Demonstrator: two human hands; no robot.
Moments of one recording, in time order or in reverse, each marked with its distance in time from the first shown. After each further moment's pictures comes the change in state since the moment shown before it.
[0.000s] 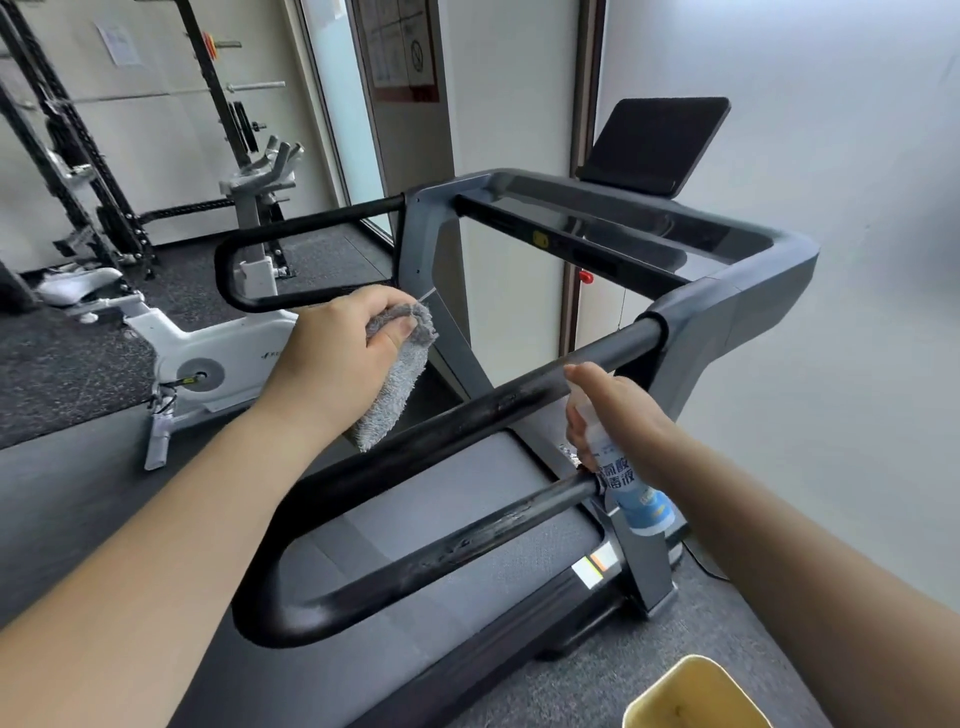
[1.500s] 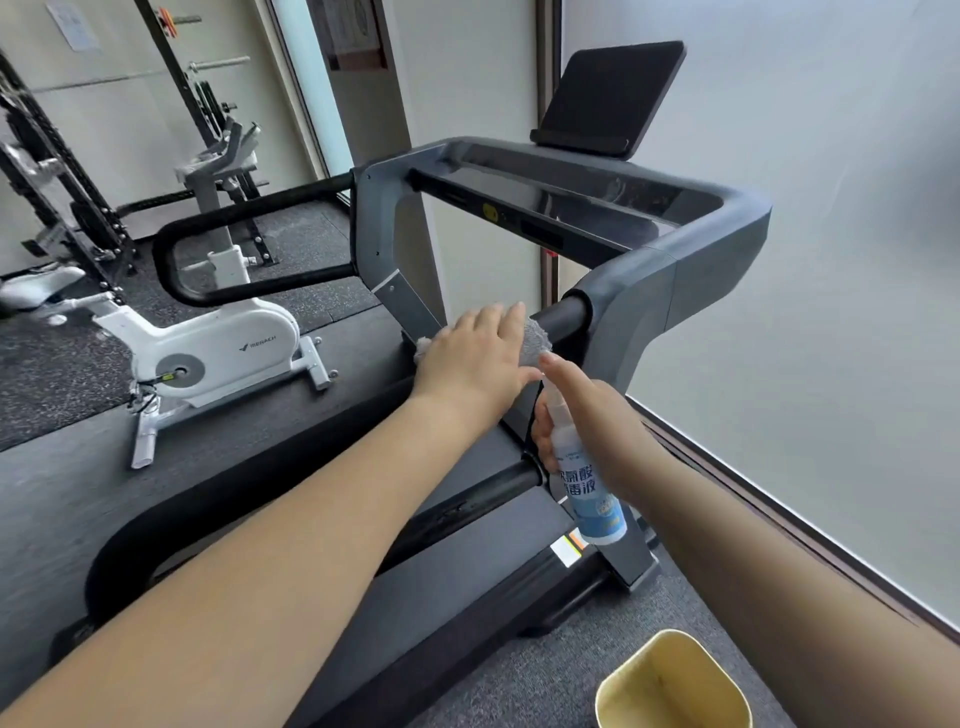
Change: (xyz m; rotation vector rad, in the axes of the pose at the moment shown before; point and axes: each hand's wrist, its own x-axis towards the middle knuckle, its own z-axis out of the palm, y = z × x) left_hand 0.035 0.085 0.183 0.578 -0.367 0.270; right_hand -0.001 0.036 -0.052 0.215 -0.017 0.015
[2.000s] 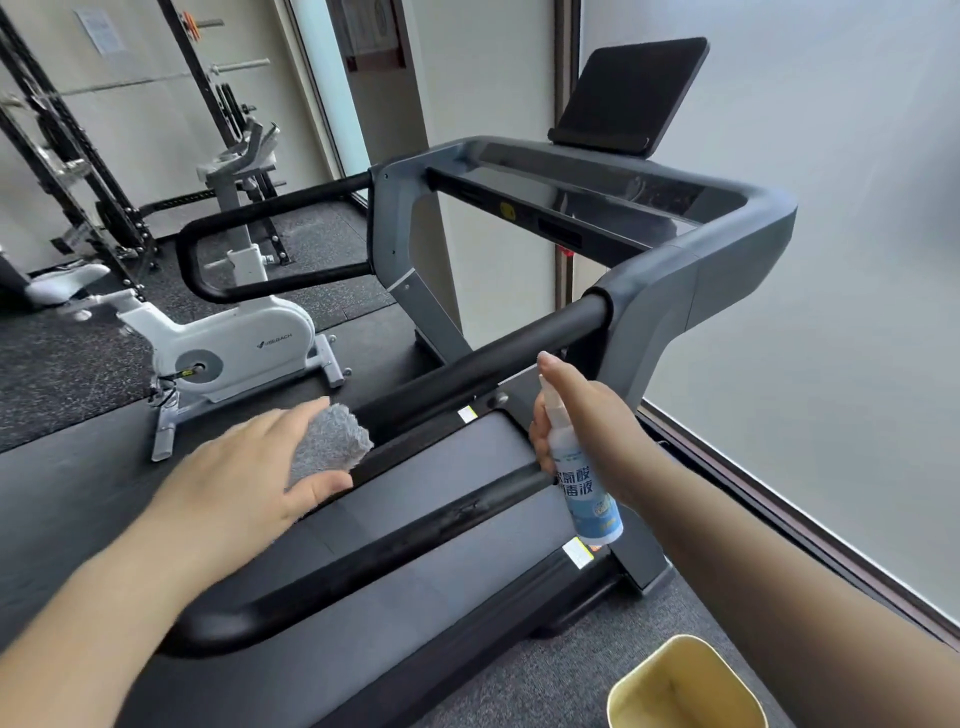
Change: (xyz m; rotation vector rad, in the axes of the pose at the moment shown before) left_hand -0.163 -0.115 -0.039 -0.073 -0.190 -0.311; right_hand 0.002 0.002 0.015 -0.014 -0.056 -0.005
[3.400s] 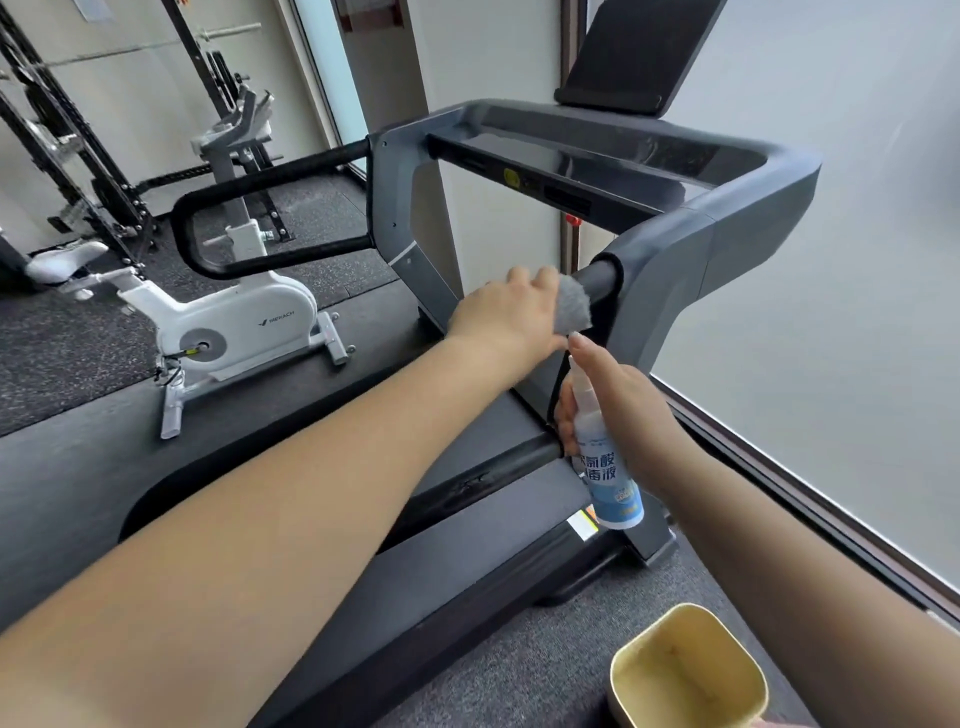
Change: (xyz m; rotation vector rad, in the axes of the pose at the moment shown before) left_hand 0.133 0.169 0.009 0.015 0.076 0.272; right_hand -0.008 0.012 -0.008 0.030 0.102 -0.002
